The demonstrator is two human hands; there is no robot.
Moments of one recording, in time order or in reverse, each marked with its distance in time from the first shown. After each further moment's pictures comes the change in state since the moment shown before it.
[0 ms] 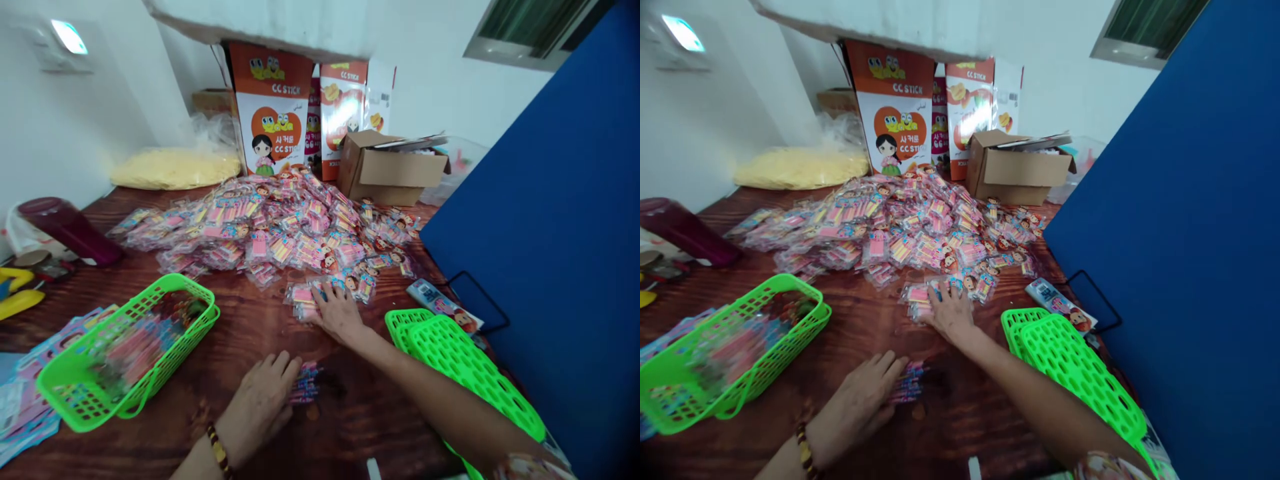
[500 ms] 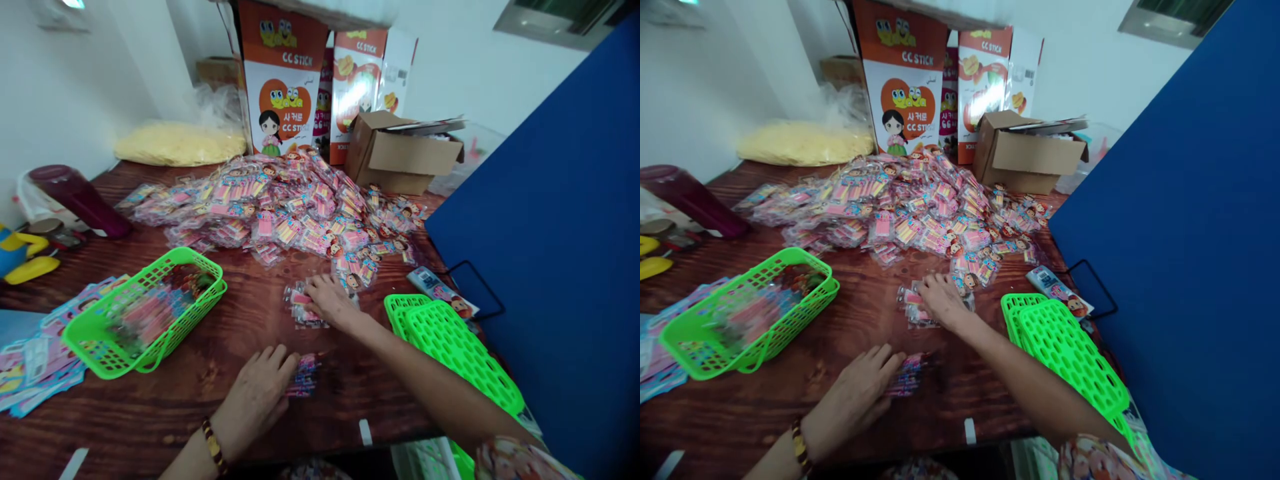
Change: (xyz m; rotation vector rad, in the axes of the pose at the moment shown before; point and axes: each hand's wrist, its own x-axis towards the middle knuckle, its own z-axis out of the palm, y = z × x) left_hand -0.030 0.018 -0.004 -0.032 -0.038 -0.035; right_hand -0.003 -0.022 -0.022 0.025 -0.051 -0.316
